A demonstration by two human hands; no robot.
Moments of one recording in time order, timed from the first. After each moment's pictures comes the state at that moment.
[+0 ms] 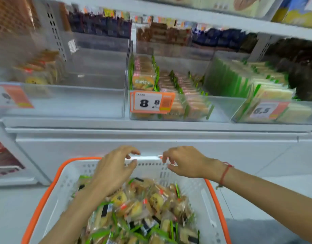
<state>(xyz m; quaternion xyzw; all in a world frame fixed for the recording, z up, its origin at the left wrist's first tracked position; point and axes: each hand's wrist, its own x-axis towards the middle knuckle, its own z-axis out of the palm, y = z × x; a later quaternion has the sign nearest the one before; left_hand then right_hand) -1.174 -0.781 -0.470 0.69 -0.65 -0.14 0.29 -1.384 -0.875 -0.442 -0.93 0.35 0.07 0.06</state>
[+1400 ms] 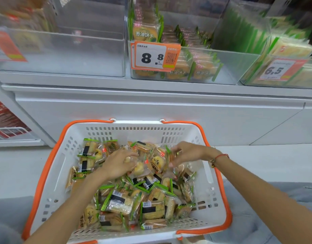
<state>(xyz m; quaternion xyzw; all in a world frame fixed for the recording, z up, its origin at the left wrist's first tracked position) -1.174 -0.743 -0.576 0.68 -0.63 -0.38 0.09 -1.414 -0.848 -0.527 -0.75 0.43 0.17 0.48</state>
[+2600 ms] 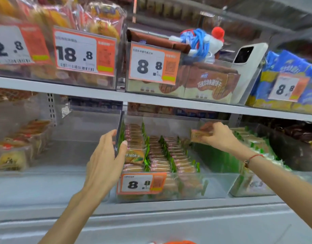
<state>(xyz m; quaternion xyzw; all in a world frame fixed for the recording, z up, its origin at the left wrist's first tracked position) -1.156 -0.901 -0.339 0.67 -0.54 -0.05 0.50 -1.431 -1.046 -0.274 -0.77 0.60 -0.24 0.04</state>
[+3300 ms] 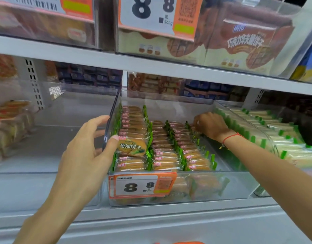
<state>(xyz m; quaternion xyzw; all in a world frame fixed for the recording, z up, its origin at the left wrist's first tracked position) -1.150 -0.910 -0.344 0.65 -0.50 -0.12 0.56 -1.408 -1.169 -0.346 -0.83 0.52 -0.10 -0.17</state>
